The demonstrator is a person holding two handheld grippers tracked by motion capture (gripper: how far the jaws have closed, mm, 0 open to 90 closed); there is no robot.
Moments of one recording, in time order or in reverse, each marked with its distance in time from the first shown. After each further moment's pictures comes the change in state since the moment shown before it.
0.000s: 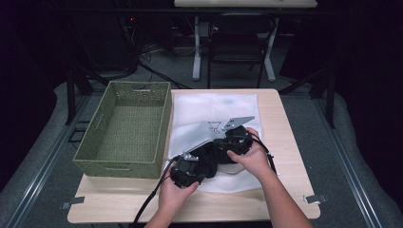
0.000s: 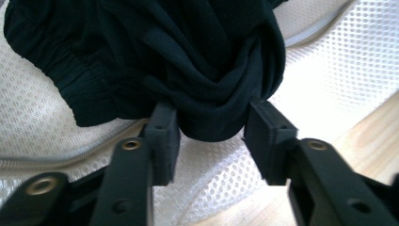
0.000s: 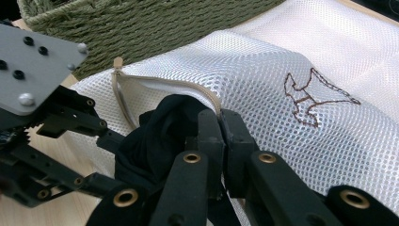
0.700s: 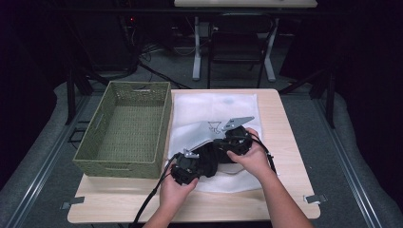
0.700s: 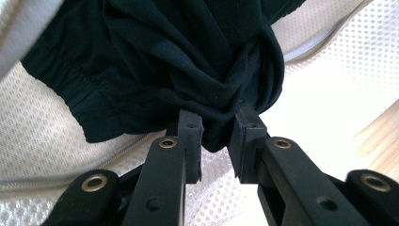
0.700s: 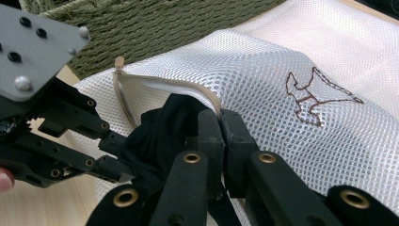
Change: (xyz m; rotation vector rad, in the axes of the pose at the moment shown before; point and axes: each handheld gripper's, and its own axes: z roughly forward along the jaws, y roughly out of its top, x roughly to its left) left arm 0.000 0.010 -0.005 -0.027 0.004 0.011; right arm 0.001 0.000 0.000 0.001 0.003 -0.003
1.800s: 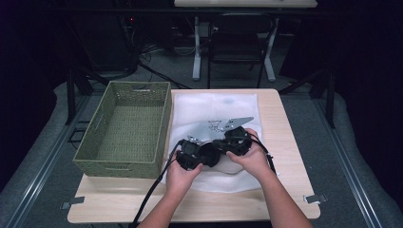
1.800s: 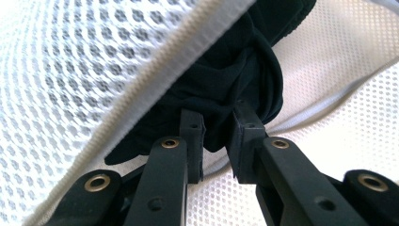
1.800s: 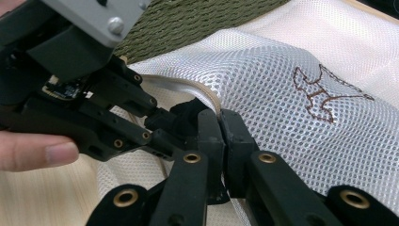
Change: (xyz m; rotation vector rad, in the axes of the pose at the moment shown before) left arm 0.009 0.039 0.012 -0.022 0.023 -0.031; right arm 0.002 0.000 0.001 0.000 0.006 -0.008
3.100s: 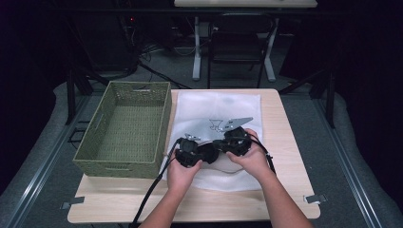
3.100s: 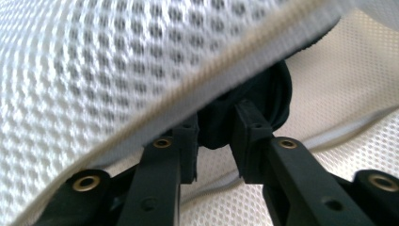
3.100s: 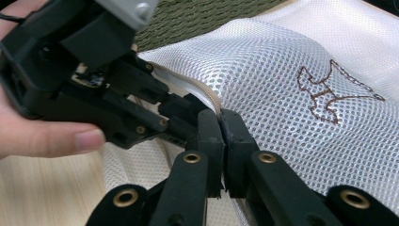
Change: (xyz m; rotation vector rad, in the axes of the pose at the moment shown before) left arm 0.009 -0.001 0.008 -0.041 0.043 -0.042; right arm 0.000 -0.001 0.001 0.007 -0.002 0.002
